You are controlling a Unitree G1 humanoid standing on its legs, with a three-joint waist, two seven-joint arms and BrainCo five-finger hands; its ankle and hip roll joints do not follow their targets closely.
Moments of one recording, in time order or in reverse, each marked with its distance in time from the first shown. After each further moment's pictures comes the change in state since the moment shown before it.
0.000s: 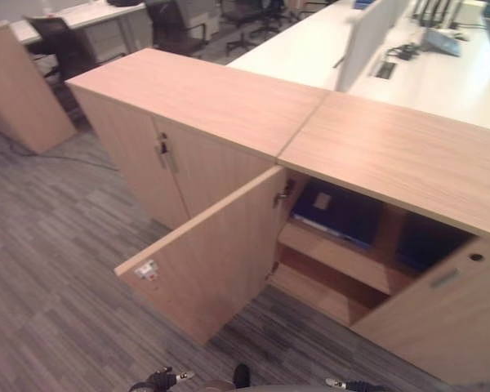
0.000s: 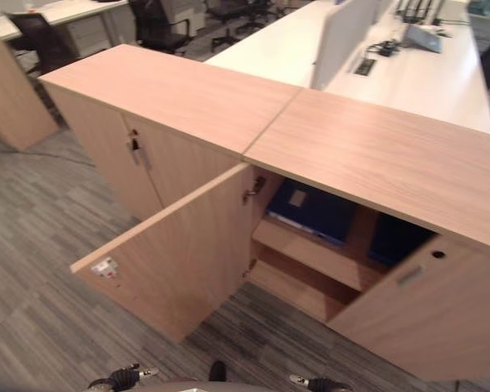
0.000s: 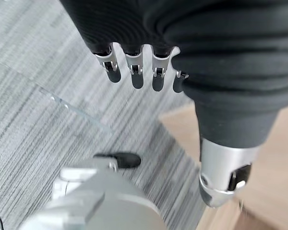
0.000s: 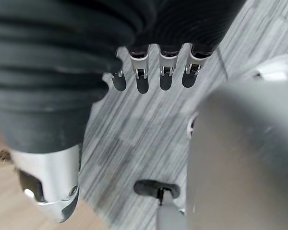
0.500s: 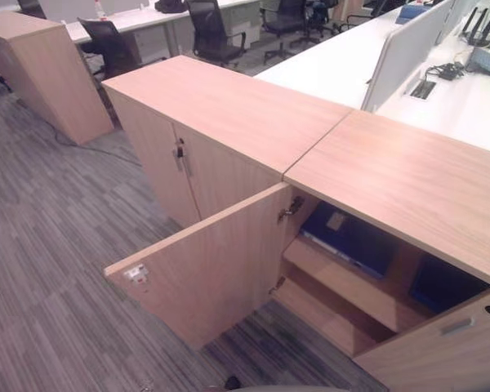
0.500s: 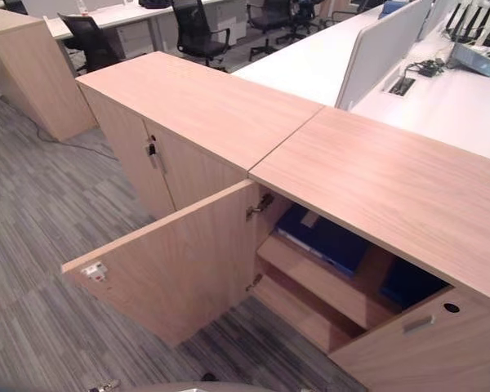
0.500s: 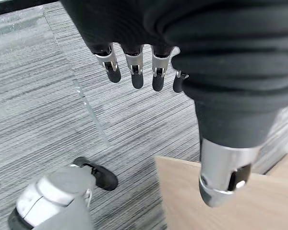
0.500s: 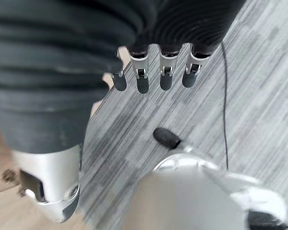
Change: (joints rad) left arm 0.015 0.093 0.217 -0.019 -0.170 -0.017 0.035; right arm 0.016 -0.056 -0.012 0.013 0.039 -0.018 0.000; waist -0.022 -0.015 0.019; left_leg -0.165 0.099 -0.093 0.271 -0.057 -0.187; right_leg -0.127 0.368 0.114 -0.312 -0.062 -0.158
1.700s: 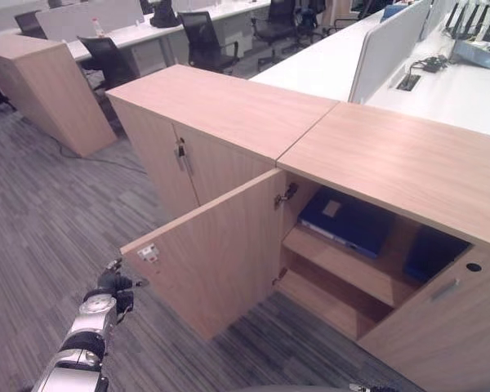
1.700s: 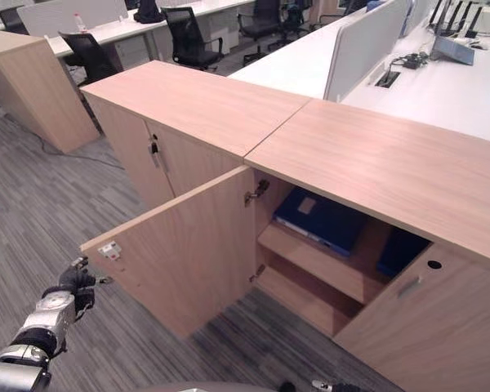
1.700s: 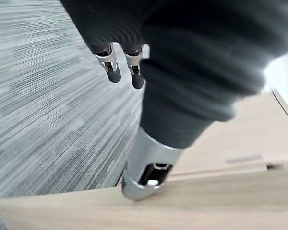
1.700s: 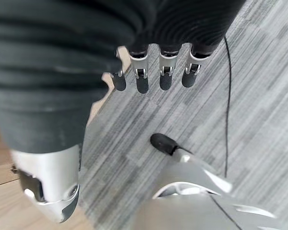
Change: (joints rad) left arm -0.310 0.175 -0.220 -0.270 0.040 0.001 0.118; right arm 0.036 -0.047 0.054 -0.064 0.000 -0.001 0.021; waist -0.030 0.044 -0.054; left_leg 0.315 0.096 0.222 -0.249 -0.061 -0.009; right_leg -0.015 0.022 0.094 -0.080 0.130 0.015
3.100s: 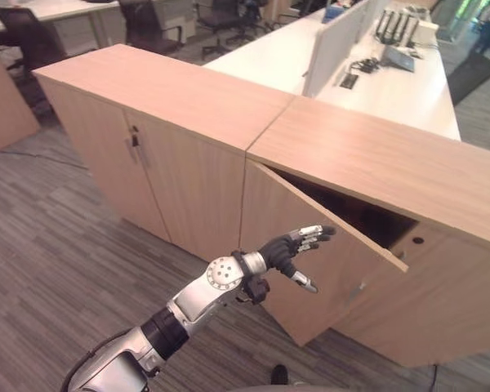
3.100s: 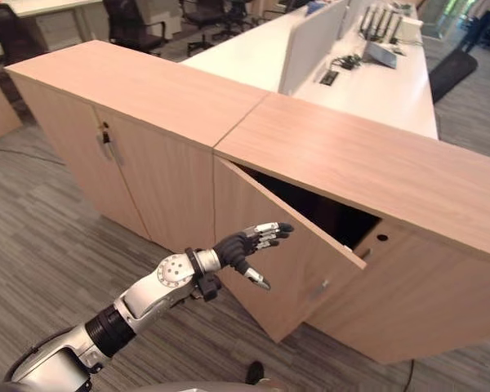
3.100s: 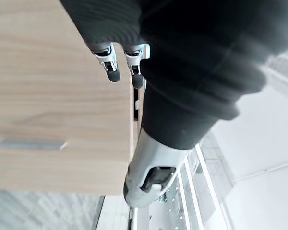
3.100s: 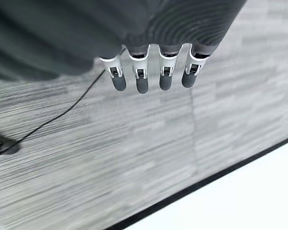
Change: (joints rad) left arm -0.097 -0.175 -0.619 -0.928 -0.101 0.021 -0.351; right arm 0.242 0.105 0.341 0.042 -0.624 0.037 0.089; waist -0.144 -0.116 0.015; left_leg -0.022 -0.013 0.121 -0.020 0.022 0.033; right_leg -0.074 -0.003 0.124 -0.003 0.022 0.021
